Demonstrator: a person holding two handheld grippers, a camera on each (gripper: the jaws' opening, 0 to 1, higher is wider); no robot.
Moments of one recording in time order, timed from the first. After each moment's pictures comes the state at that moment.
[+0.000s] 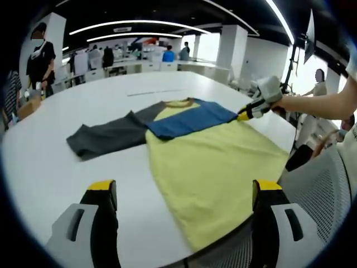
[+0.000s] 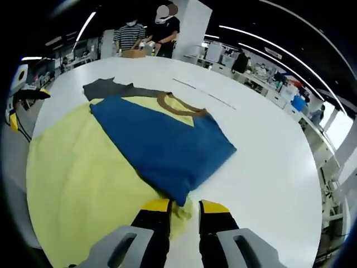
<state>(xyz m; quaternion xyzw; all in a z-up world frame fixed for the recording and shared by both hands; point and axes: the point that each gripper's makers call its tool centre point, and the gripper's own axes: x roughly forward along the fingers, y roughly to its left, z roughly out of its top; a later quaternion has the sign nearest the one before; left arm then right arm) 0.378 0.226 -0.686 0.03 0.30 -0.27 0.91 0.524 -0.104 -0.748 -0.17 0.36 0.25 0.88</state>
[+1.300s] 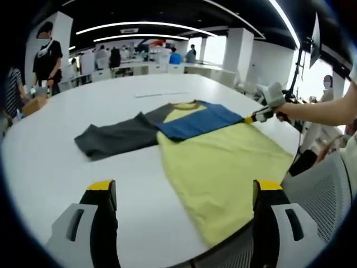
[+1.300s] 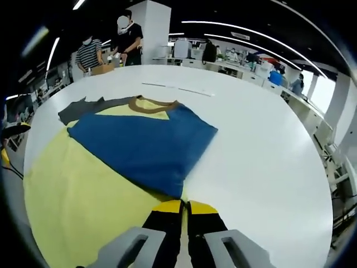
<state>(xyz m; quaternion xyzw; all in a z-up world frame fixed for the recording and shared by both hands) 0.386 0.239 -0.682 0.02 0.29 -0.25 0.92 0.536 -0.122 -0.756 -0.11 0.38 0.18 0.90</state>
